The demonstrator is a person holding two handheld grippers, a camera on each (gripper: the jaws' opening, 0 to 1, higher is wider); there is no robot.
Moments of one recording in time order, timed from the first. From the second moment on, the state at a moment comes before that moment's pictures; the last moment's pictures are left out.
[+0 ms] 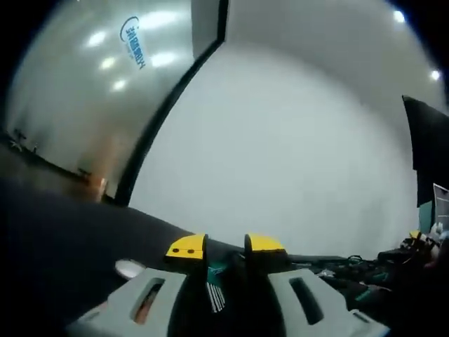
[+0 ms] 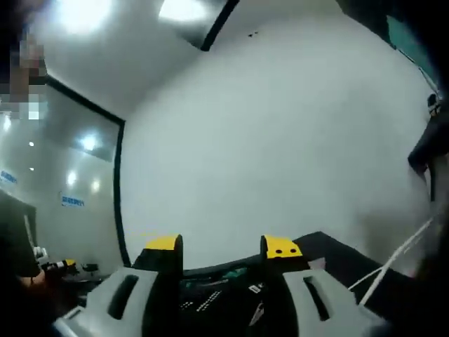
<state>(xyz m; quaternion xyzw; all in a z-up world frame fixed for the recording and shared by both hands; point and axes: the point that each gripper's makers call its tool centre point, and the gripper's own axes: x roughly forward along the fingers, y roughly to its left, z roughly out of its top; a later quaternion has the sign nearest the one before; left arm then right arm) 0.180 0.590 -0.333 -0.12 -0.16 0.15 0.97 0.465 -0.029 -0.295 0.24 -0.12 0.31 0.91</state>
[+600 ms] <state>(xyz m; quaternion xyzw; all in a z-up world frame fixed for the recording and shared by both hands) 0.189 0.587 -0.343 -0.07 -0.12 0.15 0.98 0.514 0.041 -0.270 -0.31 0.04 0.33 0.89</state>
